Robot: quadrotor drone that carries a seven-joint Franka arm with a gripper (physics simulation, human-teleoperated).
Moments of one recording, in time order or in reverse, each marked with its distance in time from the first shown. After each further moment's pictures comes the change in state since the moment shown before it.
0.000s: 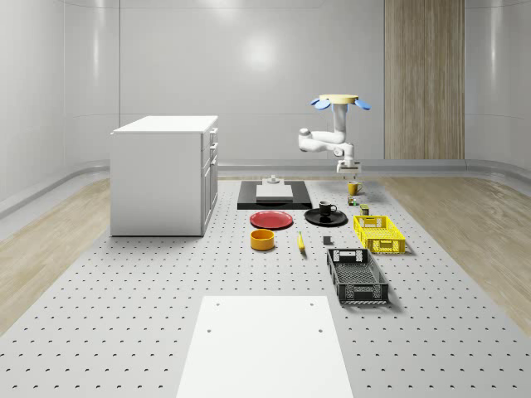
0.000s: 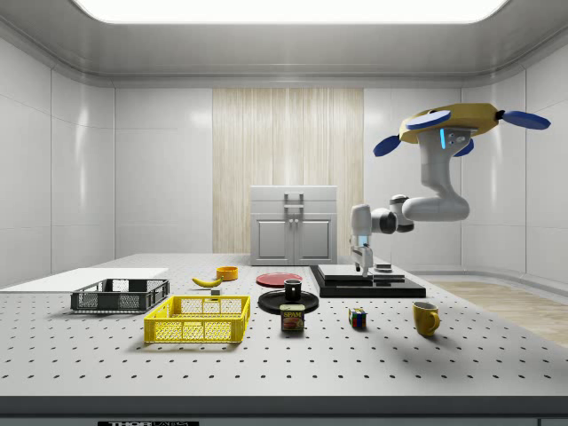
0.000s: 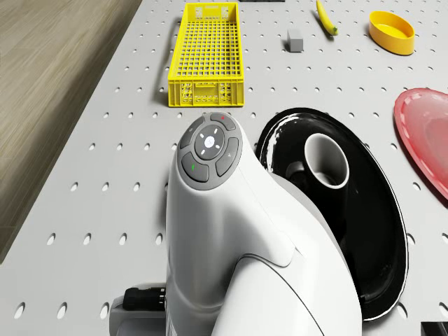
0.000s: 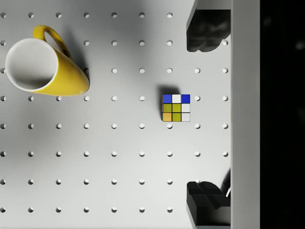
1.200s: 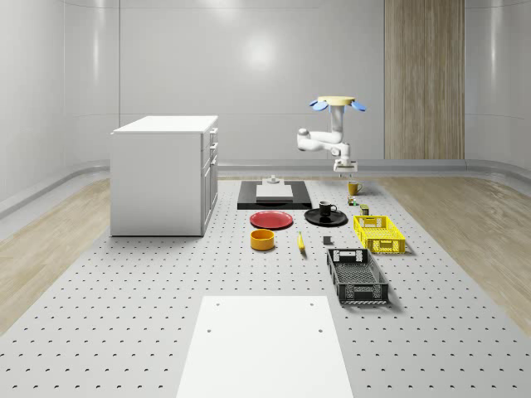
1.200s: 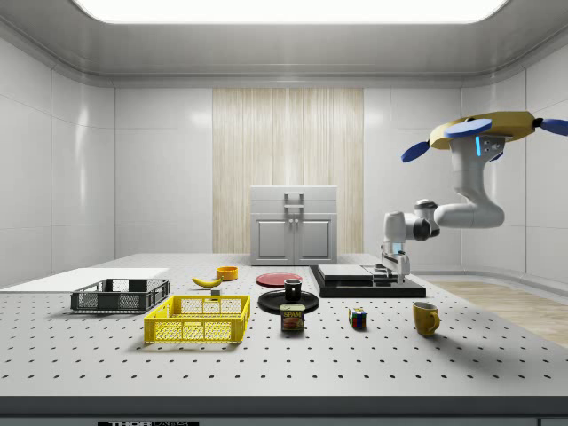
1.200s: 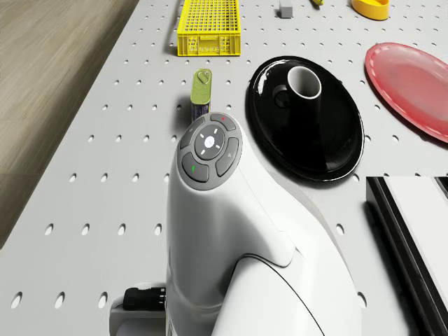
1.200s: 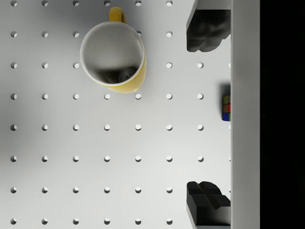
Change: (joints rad) arm -0.002 -0.008 0.001 0.000 0.003 0.008 0.001
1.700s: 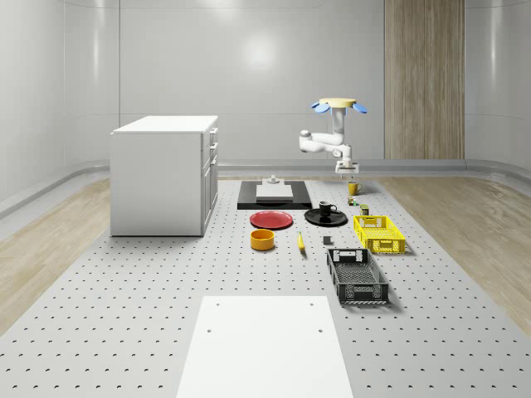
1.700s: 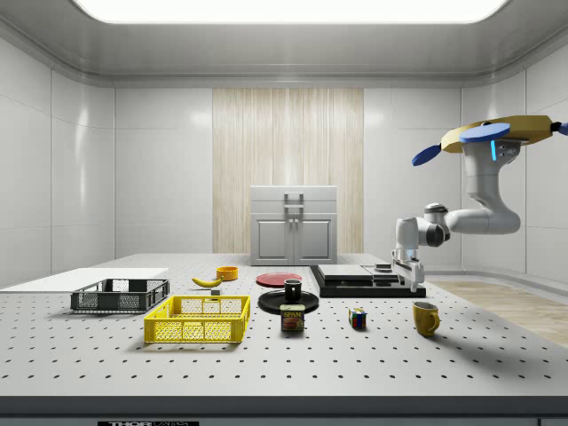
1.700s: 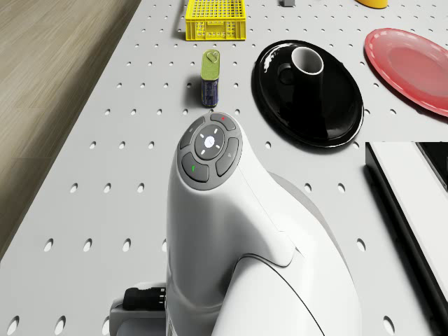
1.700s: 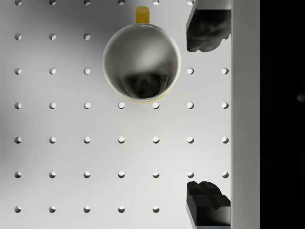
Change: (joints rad) arm -0.001 -0.002 0.000 0.000 0.001 0.002 0.000
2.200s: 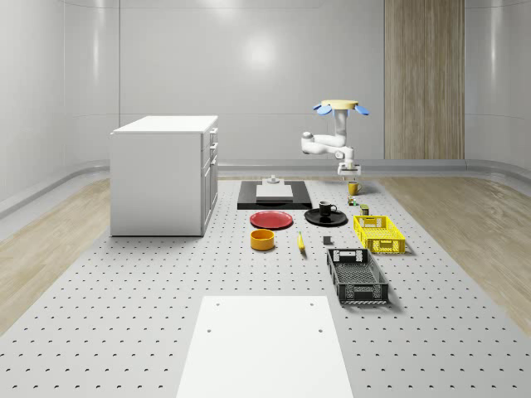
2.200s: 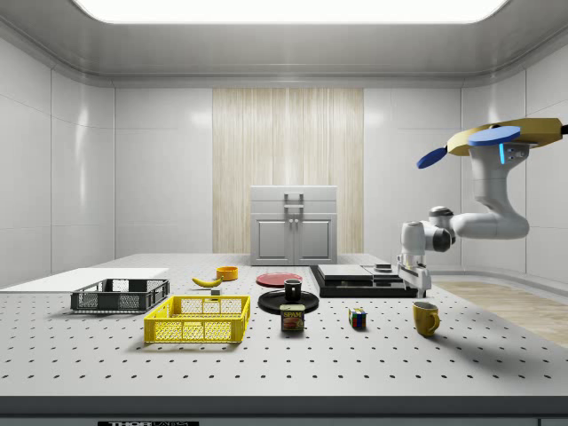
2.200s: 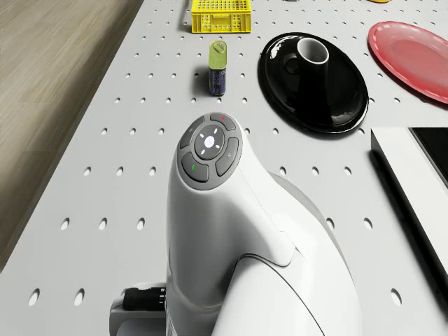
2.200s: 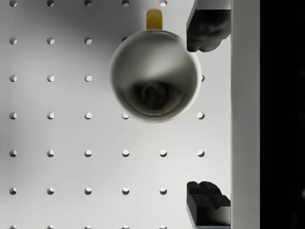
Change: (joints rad) arm 0.000 -0.002 0.000 0.000 0.001 0.002 0.000
